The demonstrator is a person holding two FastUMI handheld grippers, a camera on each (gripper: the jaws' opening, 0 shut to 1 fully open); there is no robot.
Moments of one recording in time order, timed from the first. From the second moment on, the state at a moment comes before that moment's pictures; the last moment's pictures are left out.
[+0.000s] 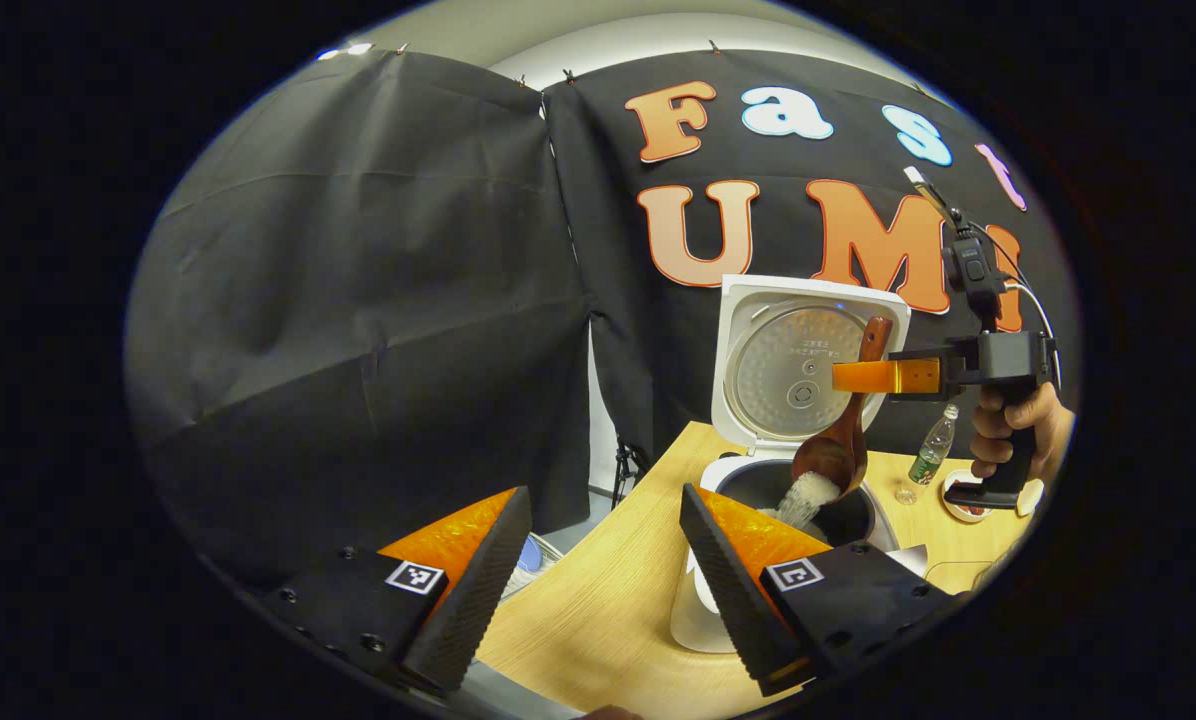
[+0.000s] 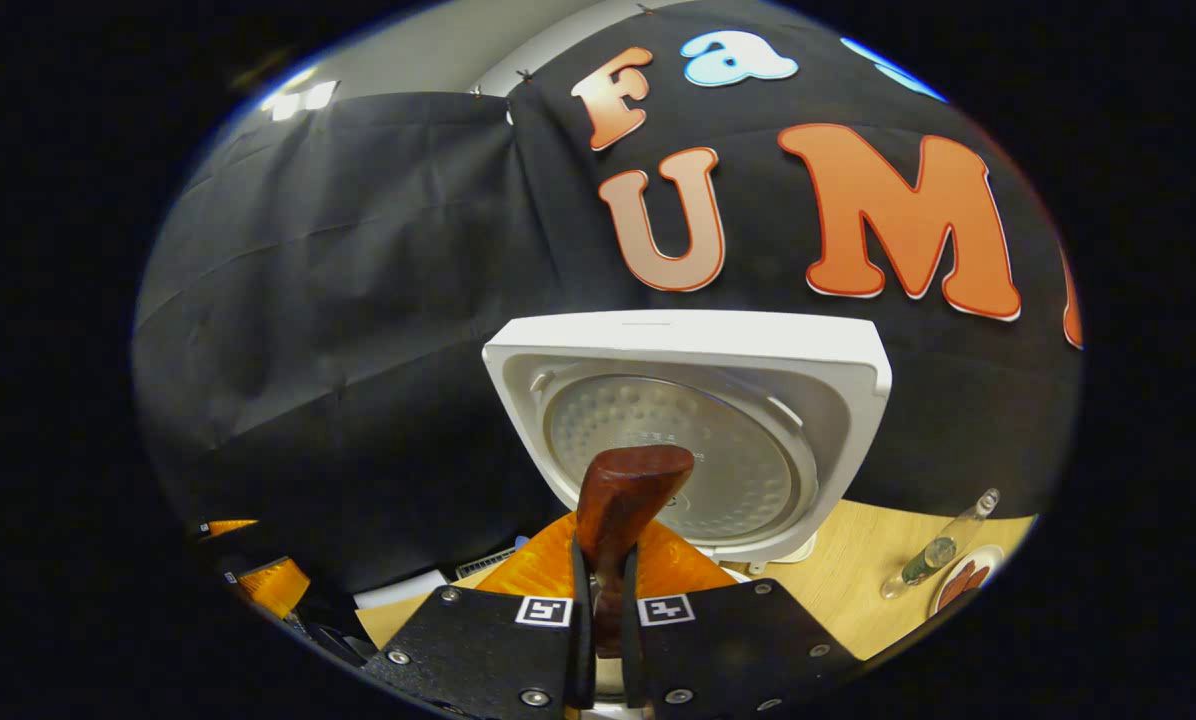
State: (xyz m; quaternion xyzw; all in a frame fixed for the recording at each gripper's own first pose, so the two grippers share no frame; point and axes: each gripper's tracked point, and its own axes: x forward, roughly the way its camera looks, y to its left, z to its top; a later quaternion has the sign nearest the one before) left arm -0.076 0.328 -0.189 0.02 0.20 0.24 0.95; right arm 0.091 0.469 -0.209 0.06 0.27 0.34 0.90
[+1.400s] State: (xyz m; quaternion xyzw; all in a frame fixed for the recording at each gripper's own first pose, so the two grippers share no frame) left arm -0.067 0.238 -0.170 0.01 0.19 0.20 0.96; right arm 0.072 0.293 -0.161 0.17 0.25 0.27 0.91
